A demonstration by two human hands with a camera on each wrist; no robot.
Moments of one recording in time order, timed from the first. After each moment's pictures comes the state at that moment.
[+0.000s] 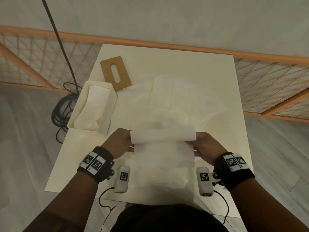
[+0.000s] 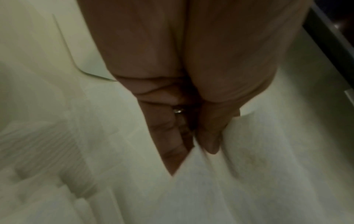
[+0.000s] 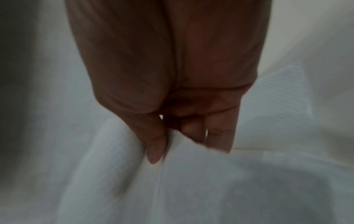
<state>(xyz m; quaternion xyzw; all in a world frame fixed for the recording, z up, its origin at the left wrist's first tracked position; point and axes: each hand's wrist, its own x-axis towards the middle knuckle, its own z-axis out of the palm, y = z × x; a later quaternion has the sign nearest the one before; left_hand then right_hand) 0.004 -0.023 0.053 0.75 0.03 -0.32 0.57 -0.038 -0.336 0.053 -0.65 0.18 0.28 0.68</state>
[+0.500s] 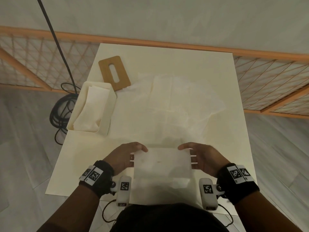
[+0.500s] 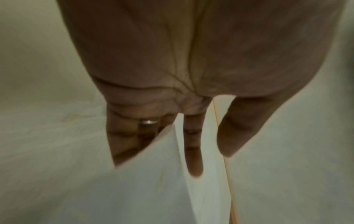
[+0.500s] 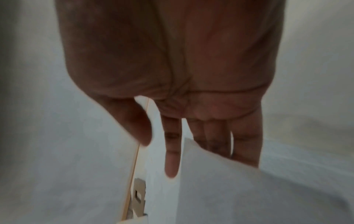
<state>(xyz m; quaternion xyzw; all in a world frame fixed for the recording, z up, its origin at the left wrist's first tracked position) -0.027 -0.016 0.027 0.60 0.12 -0.42 0.67 -0.064 -0.336 0.039 -0.53 0.24 0.37 0.72</state>
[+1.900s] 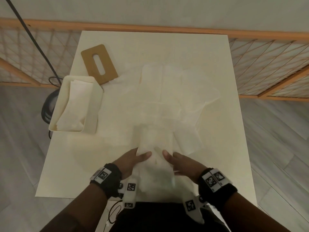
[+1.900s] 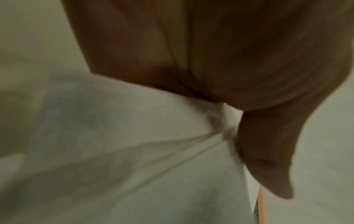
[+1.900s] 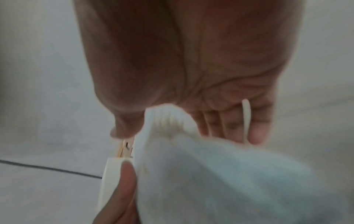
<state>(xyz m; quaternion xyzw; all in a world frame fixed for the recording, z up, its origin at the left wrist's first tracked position) -0.047 -0.064 -0.015 0.54 0.15 -0.51 0.66 -0.088 -0.300 0.011 -0.67 0.19 0.46 0.55</state>
